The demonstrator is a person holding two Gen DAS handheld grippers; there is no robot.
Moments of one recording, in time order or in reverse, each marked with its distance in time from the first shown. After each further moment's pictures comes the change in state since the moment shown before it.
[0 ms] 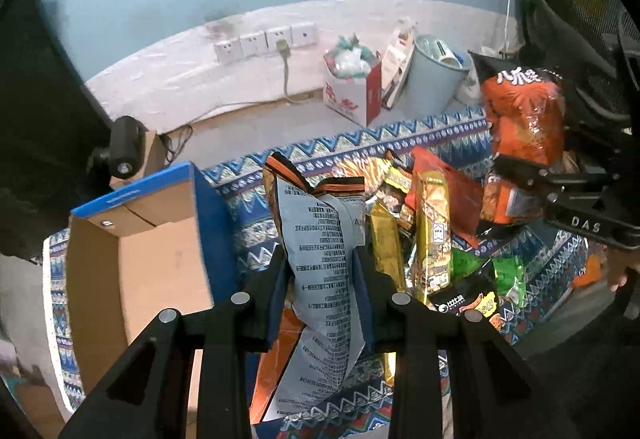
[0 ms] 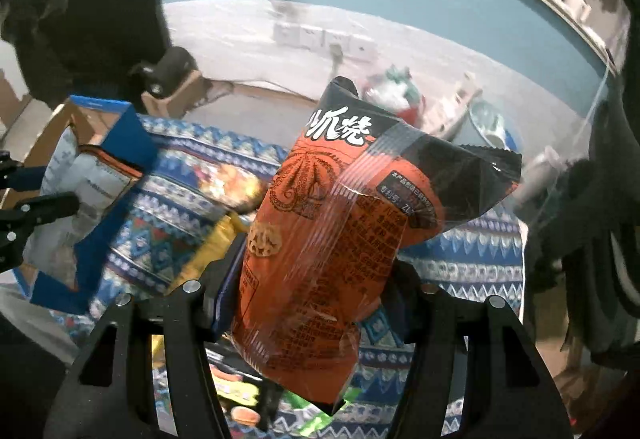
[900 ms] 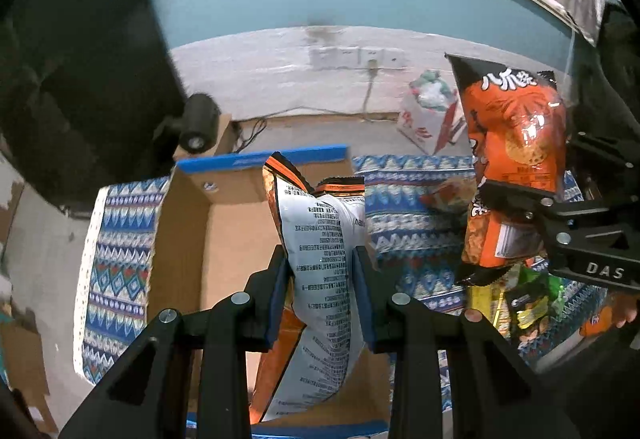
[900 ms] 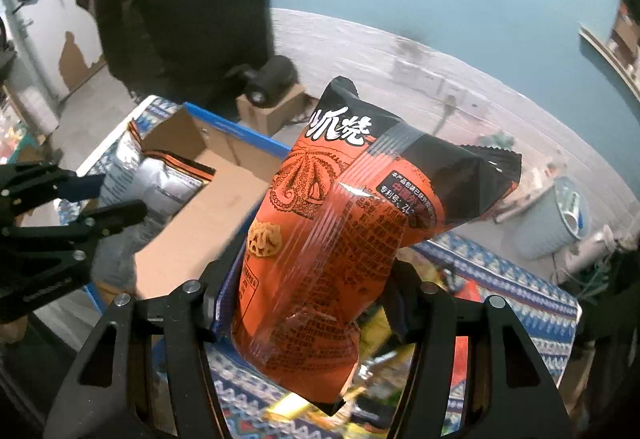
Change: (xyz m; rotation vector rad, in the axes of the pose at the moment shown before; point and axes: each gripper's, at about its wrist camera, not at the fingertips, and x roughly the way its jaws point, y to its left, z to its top) left arm -0.034 0.127 -0.046 -0.210 -0.064 0.122; right arm 0.000 0.156 0.066 -0.198 -0.033 0.213
